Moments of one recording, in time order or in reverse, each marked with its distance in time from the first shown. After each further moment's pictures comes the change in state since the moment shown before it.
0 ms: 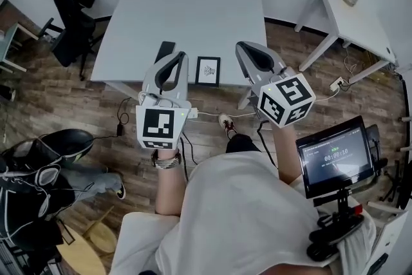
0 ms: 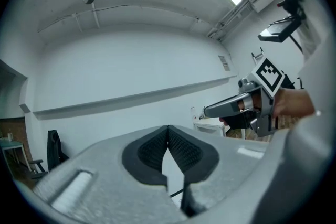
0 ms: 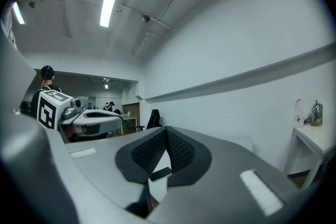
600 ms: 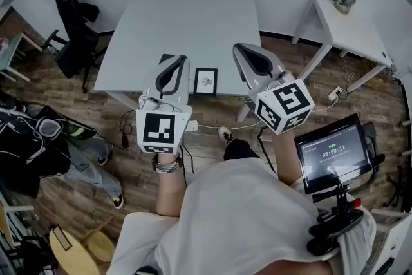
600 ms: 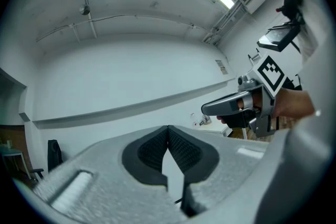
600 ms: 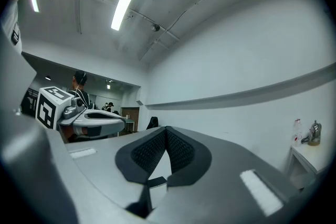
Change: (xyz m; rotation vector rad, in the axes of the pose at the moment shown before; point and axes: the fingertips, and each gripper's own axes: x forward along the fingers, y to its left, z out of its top) left arm -0.013 -0.018 0.046 0.050 -0.080 0.010; right arm -0.031 0.015 0.050 -0.115 -0.101 -0.009
